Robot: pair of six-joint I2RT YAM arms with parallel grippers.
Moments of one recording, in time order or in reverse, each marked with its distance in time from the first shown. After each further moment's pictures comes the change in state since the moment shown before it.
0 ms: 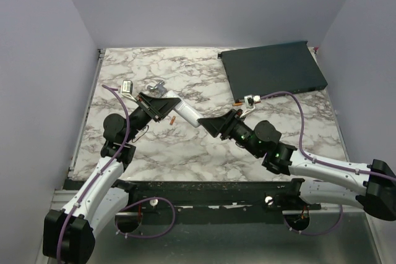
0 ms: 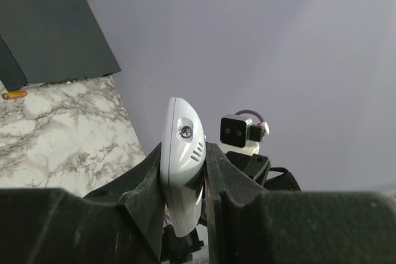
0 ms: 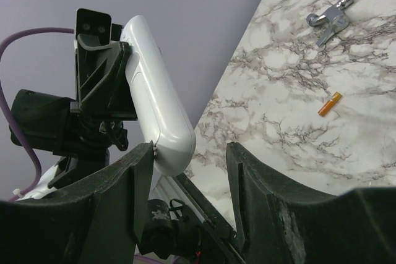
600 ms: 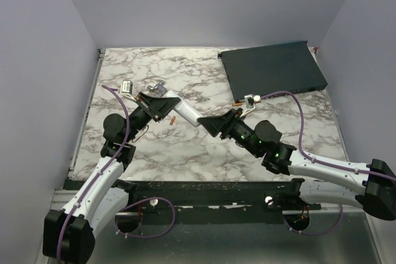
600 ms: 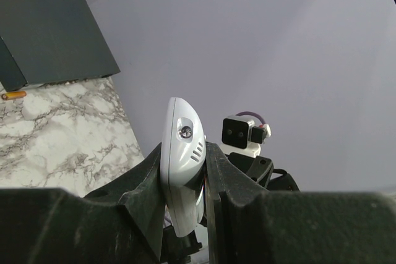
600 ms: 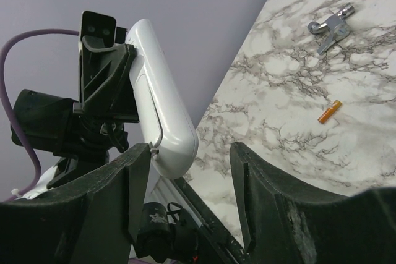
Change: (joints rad) left arm 0.000 0.000 -0.001 0.002 -0.003 -0.008; right arm 0.000 0.005 0.000 0.029 0.000 -0.030
